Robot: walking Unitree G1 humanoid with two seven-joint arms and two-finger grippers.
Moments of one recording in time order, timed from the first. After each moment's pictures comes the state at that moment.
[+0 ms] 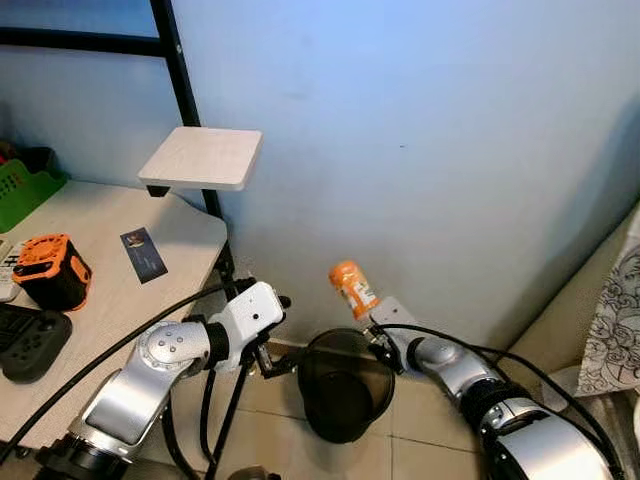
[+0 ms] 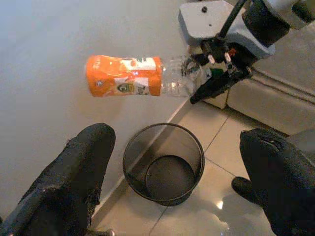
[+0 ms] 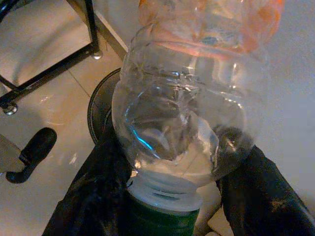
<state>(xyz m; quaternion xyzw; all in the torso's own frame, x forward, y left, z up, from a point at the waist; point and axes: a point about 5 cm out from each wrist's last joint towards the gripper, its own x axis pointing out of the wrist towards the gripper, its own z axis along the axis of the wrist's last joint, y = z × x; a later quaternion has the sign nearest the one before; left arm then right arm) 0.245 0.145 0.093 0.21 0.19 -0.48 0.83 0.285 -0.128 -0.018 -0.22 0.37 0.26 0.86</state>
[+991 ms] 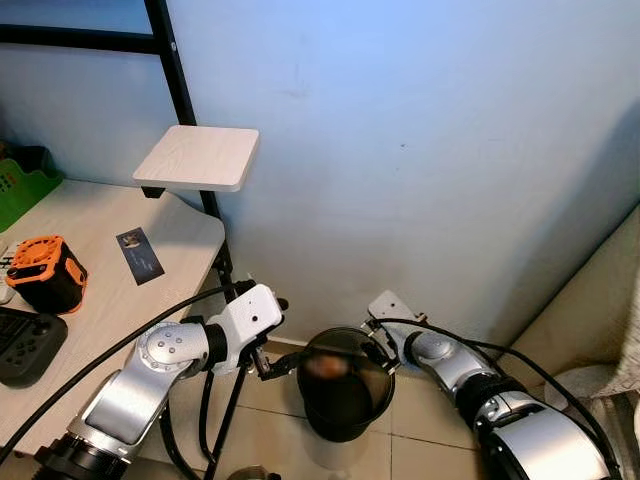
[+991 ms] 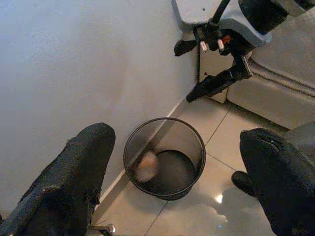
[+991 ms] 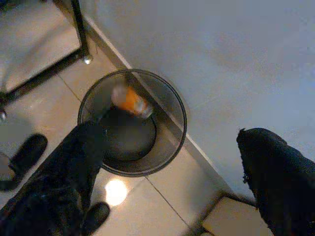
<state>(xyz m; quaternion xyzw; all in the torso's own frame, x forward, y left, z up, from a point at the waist) 0.246 0.147 0.092 0.21 0.19 -0.48 0.83 0.291 -0.128 -0.014 -0.20 0.36 0.24 0.88</state>
